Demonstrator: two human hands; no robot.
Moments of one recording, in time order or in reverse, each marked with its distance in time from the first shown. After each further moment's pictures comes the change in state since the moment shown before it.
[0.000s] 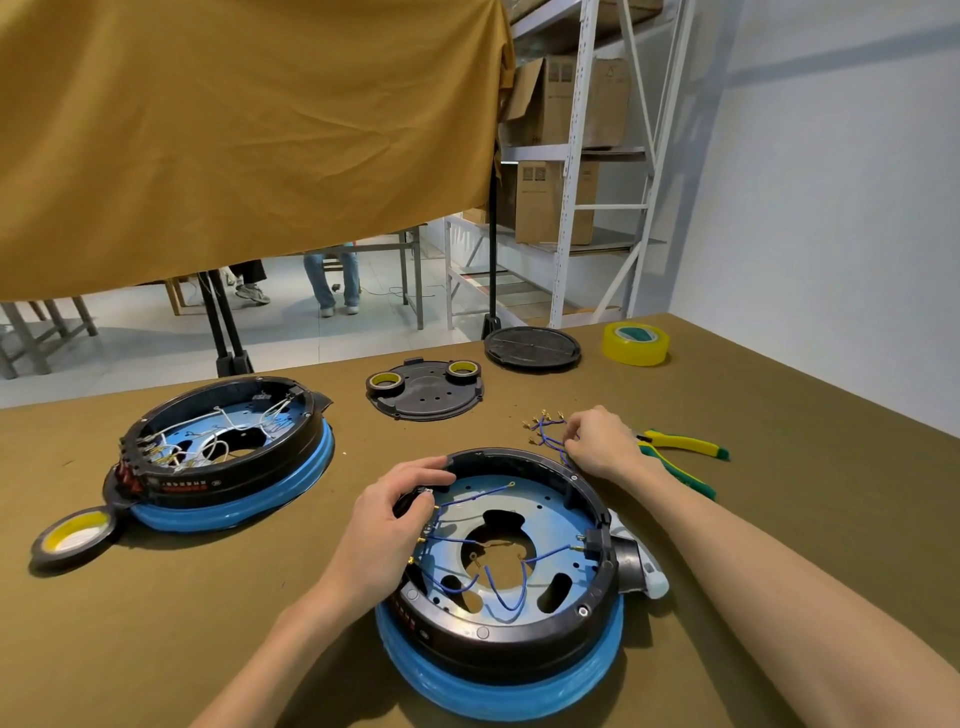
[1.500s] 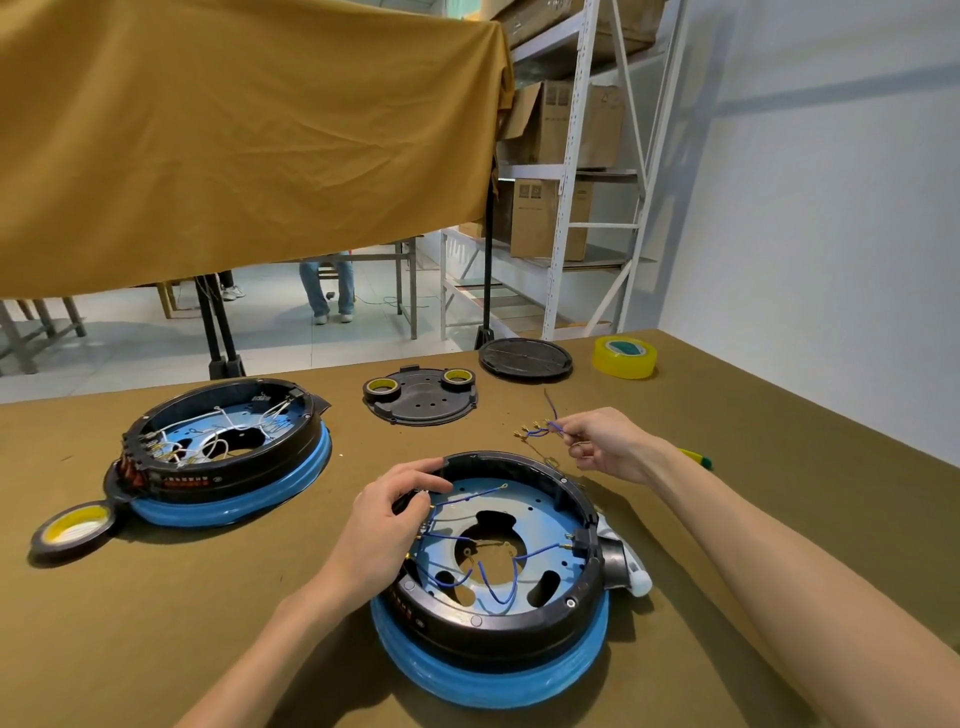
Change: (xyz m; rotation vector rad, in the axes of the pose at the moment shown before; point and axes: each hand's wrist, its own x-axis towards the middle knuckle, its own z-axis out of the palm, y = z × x) left_hand -0.001 -0.001 -0.001 0.020 -0.007 0.001; right_hand -0.025 -0.007 -0.043 1.093 -0.277 0.277
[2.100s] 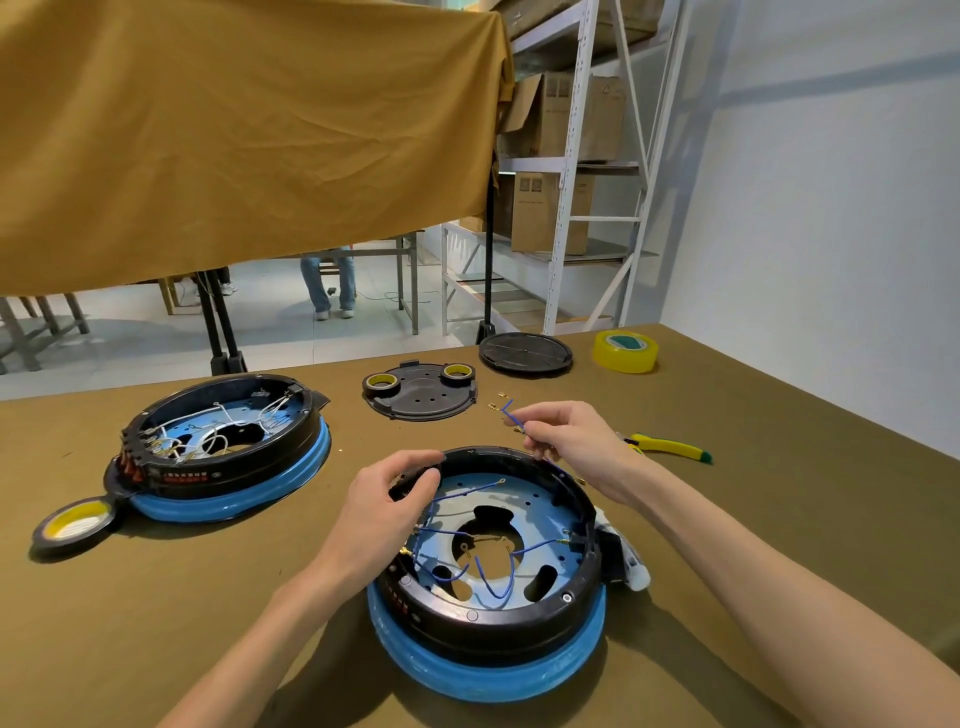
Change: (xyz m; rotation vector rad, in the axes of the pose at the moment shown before) left_hand 0.001 0.015 -0.003 -0.004 0.052 0.045; right_hand -0.051 -0.007 0.039 -0.158 -0.122 -0.375
